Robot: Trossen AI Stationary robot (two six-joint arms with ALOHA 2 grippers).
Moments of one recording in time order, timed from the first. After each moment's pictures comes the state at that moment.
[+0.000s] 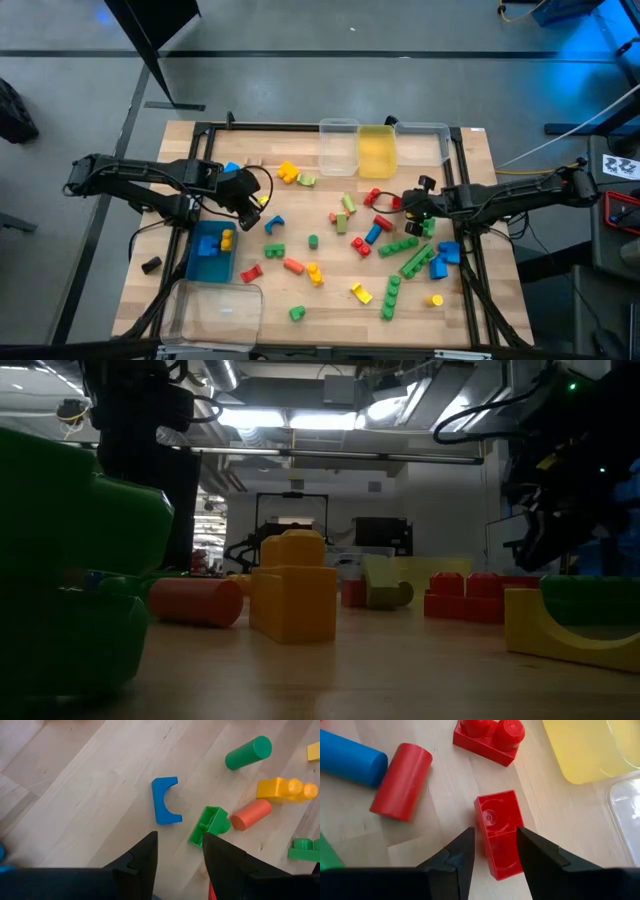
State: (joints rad) left arm 0.03 1.05 0.84 -0.87 0.01 -0.65; right arm 0.05 0.93 0.43 -0.57 0.35 0.21
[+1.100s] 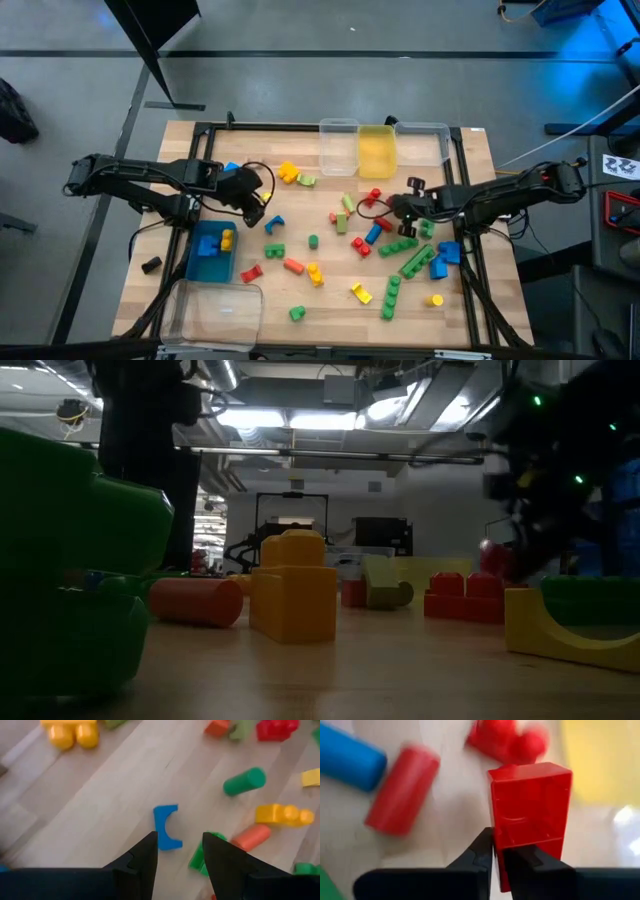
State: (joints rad) left arm 0.03 1.05 0.84 -0.78 -0.07 -0.64; right arm 0.05 1.17 0.55 -0.56 0.36 0.10
